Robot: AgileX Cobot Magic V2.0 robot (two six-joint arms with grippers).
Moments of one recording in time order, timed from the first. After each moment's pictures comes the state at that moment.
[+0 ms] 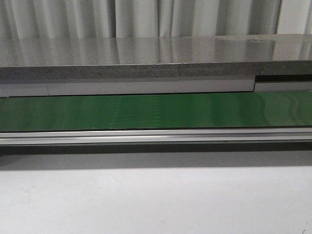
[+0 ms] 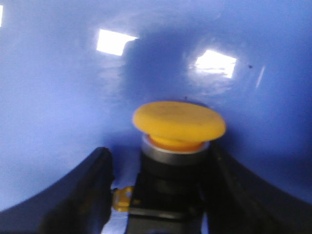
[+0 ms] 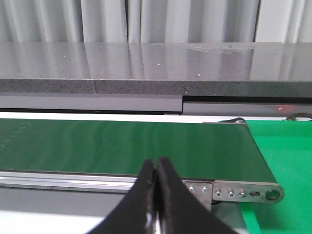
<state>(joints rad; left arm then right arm) 0.34 1.99 -1.27 0.05 0.73 0.06 0.05 -0.01 0.03 0.01 0.06 0.04</state>
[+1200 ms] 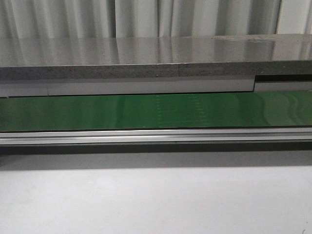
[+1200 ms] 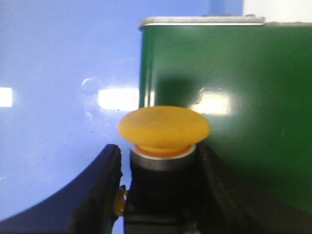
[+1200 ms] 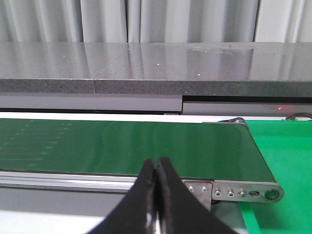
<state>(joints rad) 0.13 1.78 -1.36 0.05 0.86 0.09 0.05 -0.01 0.03 0.01 0.06 0.04</state>
